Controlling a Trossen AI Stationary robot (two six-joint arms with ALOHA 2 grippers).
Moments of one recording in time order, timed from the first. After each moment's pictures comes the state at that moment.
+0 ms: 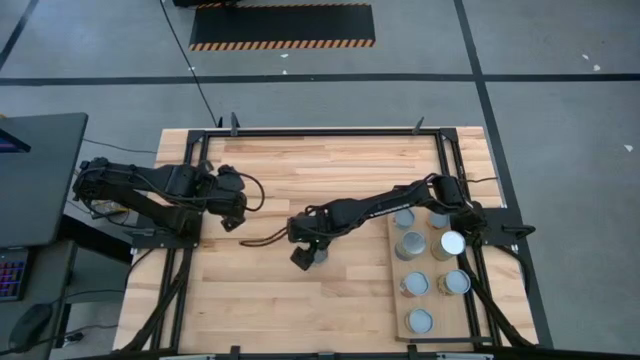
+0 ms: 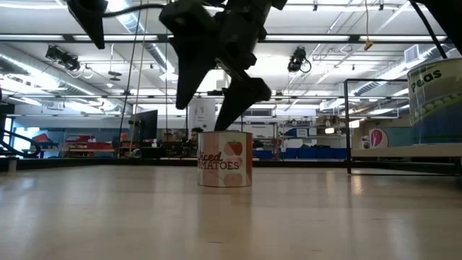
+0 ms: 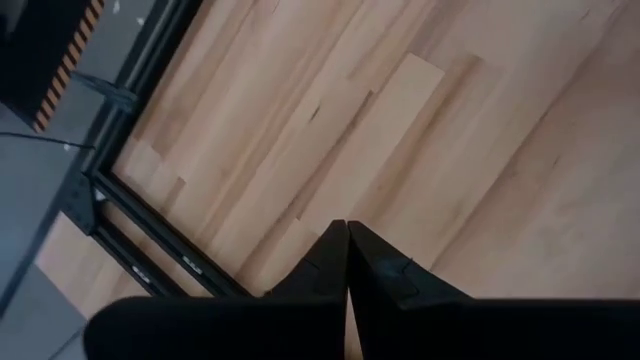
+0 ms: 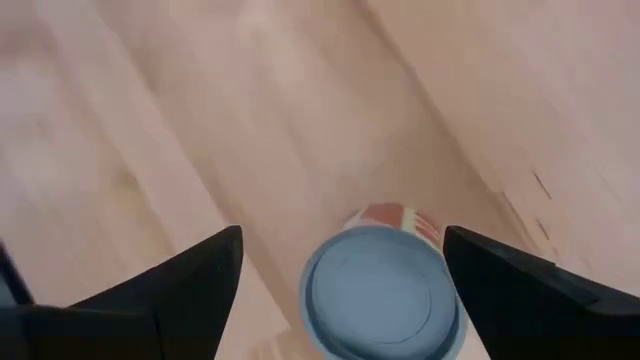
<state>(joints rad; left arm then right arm) -0.19 1.23 1.31 -1.51 -0.48 -0.72 0.15 2.17 1.83 -0.83 -0.04 0.78</state>
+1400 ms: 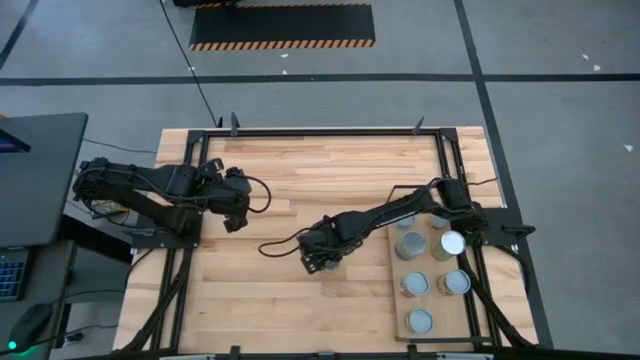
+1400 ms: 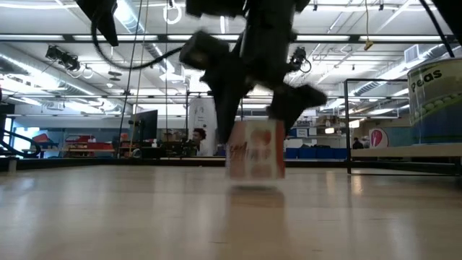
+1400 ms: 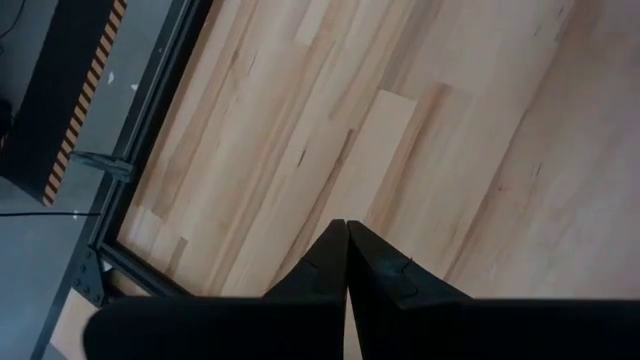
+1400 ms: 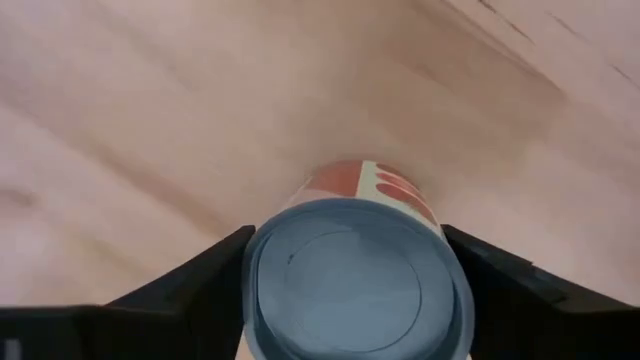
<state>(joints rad) -0.19 1.23 1.31 -1.41 -0.51 -0.51 0.21 2.14 1.71 -0.90 -0.06 1.27</state>
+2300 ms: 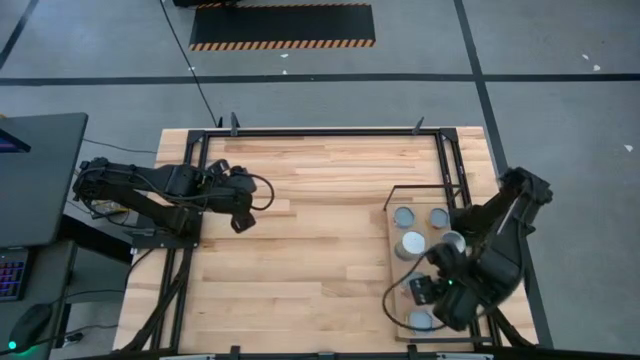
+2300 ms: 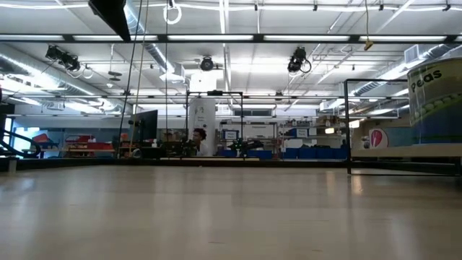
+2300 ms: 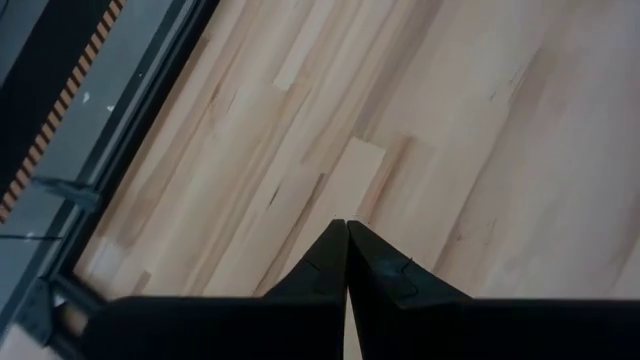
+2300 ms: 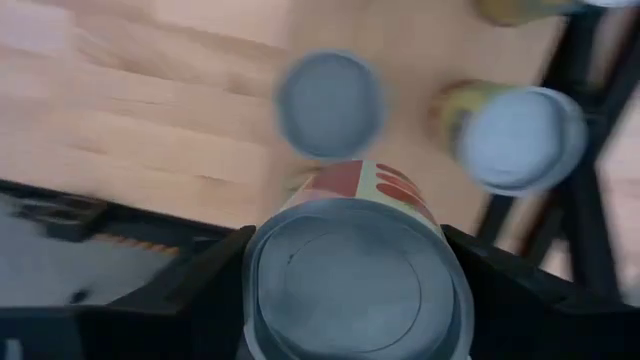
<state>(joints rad) -0.19 1.23 1.31 -1.29 -0.51 -0.53 0.87 1.61 1.71 -1.57 0.04 2.27</state>
